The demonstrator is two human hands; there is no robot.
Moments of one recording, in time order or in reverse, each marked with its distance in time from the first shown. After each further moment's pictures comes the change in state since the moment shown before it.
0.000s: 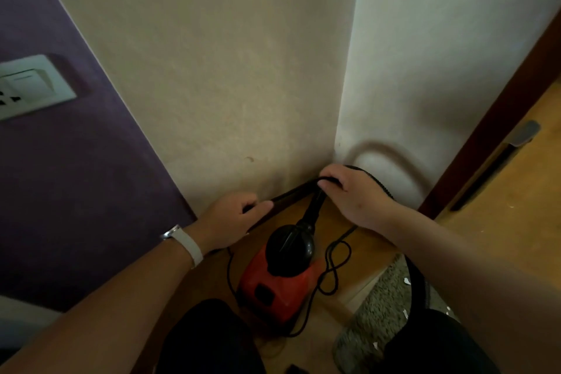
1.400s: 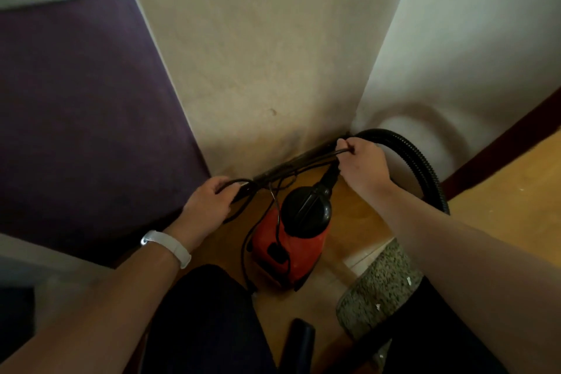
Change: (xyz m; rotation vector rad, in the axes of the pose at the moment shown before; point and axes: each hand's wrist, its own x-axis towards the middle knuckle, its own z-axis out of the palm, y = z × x) left_hand -0.067 -0.082 0.008 -0.242 0.231 -0.706; right_hand 0.048 0.012 0.106 0.029 0.251 0.344
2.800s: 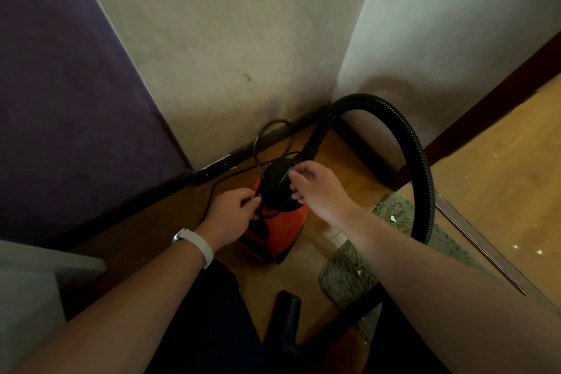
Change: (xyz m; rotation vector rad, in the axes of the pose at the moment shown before) left_hand 0.000 -0.045 0.098 0.026 -0.330 0.191; right_hand -0.072 0.035 0.047 0.337 -0.362 0.157
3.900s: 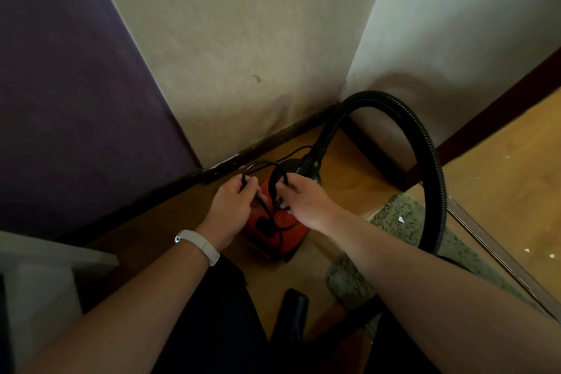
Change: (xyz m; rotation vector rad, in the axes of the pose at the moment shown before) left_hand -0.007 0.022 -0.012 -0.431 0.189 -0.143; right_hand -0.005 -0.015 0.031 -0.120 -0.181 -0.004
